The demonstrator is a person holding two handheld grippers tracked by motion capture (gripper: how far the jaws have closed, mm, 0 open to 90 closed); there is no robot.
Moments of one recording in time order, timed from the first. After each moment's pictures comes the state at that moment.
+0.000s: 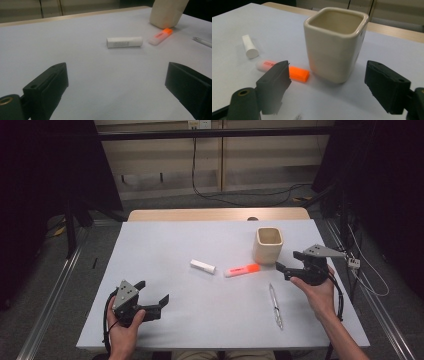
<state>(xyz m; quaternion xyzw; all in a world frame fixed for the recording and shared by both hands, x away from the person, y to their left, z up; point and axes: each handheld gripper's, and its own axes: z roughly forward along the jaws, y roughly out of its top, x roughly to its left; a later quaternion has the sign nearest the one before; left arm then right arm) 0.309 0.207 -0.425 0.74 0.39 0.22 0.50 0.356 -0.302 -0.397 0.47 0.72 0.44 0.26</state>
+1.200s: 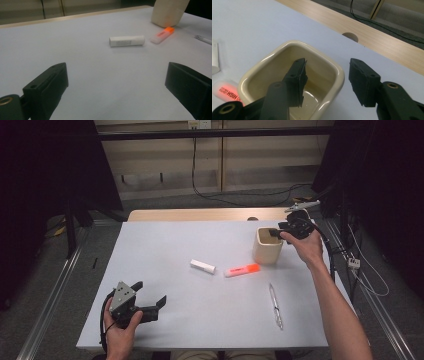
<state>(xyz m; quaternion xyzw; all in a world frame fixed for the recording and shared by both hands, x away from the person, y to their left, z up) 0.306 0.215 -0.425 0.74 0.39 0.23 0.50 0.486 -0.303 -0.369 0.45 0.79 0.37 0.20</state>
